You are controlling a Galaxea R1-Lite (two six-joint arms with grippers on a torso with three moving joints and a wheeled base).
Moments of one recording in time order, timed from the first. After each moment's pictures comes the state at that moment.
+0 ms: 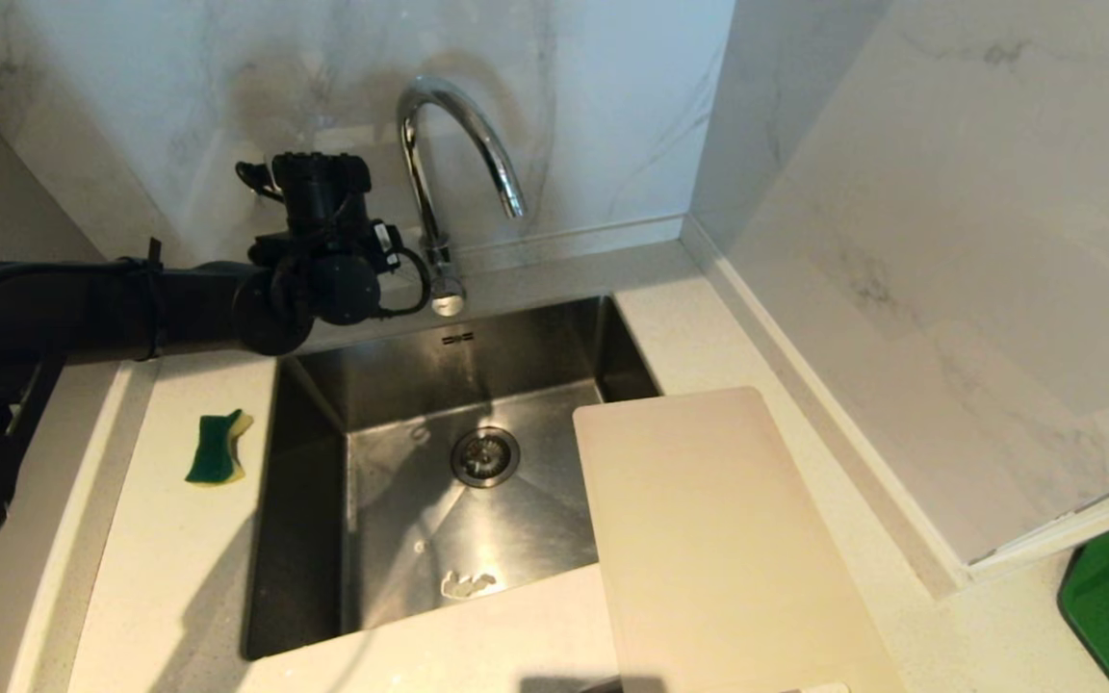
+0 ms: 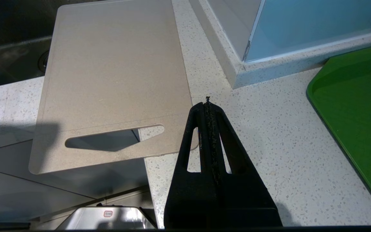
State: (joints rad) left arm -0.43 2.22 -1.95 -0.25 0.81 -0.26; right arm 0.00 0.00 0.00 0.00 0.00 0.02
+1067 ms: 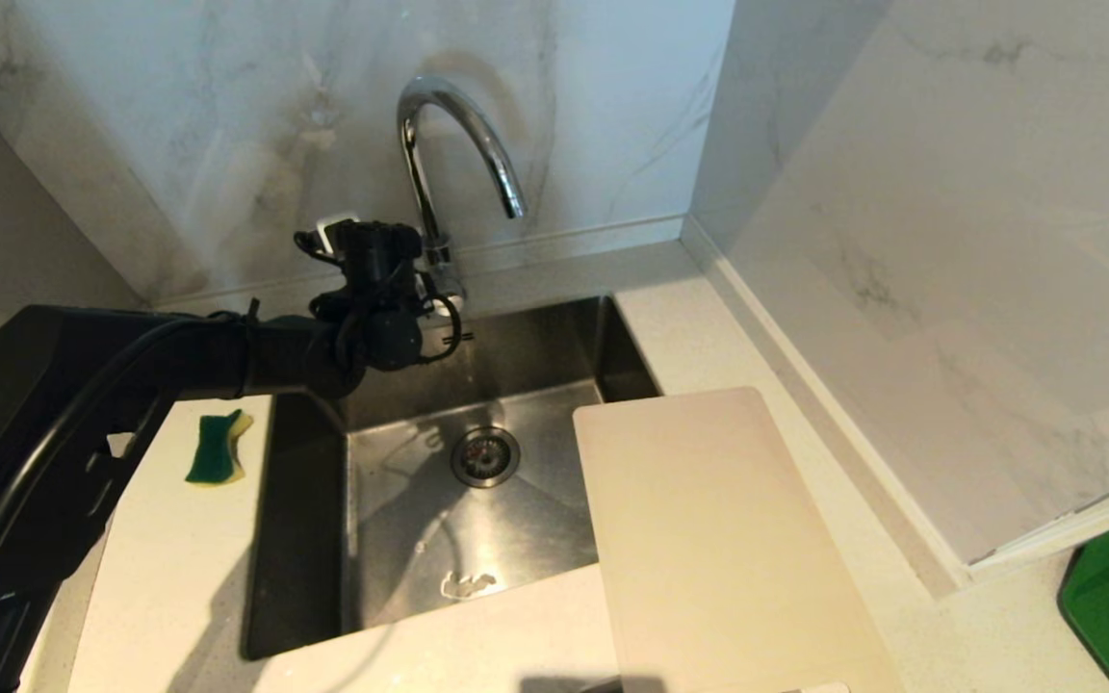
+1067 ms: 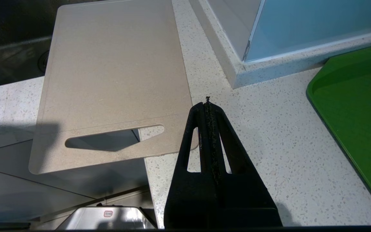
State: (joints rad) left arm -0.45 2.36 -1.97 -0.31 0.81 -0.35; right arm 0.00 0.00 0.00 0.00 0.00 0.02
